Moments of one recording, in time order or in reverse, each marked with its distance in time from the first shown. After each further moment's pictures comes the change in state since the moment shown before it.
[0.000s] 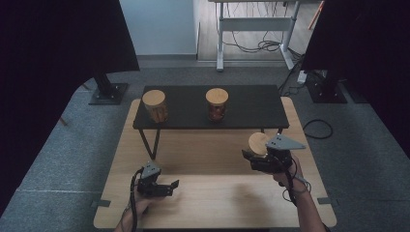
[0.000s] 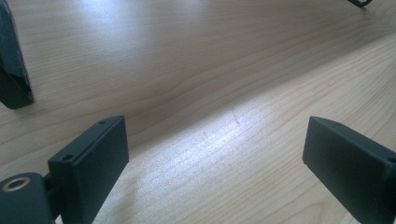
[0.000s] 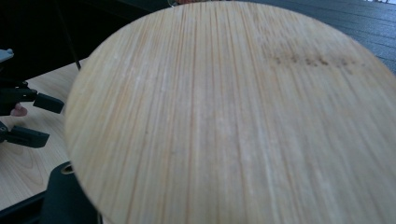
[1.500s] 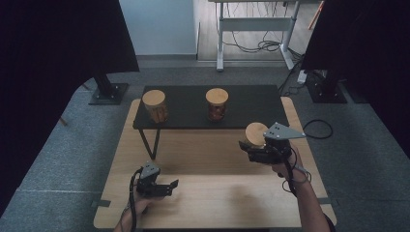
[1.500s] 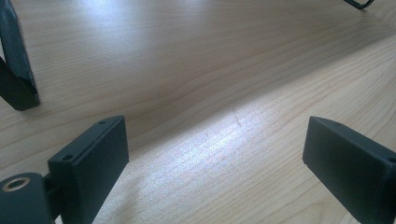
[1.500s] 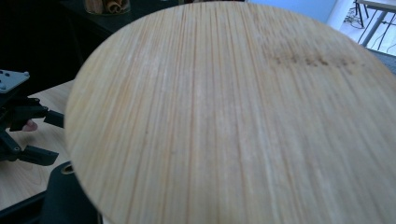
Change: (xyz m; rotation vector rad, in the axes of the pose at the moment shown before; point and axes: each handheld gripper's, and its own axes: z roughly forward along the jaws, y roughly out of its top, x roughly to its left) left arm 0.001 0.000 -0.002 -0.004 0.004 0.000; right arm -0.002 0.036 -0.002 -0.020 0.023 -0.044
